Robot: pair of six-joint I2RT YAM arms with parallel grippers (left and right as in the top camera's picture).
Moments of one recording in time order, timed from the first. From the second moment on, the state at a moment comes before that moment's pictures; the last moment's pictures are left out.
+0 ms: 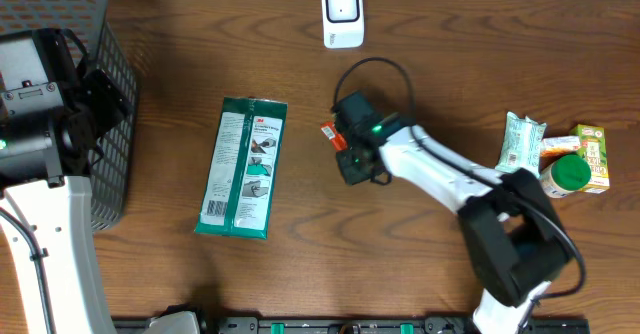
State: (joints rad) left arm 0.23 1.34 1.63 -1.23 -0.27 -0.41; right arm 0.59 1.90 1.23 -0.68 -0.04 0.23
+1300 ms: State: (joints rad) left arm 0.23 1.34 1.63 -1.23 -0.27 -0.41; right arm 0.26 1.85 1.22 0.29 -1.29 0.70
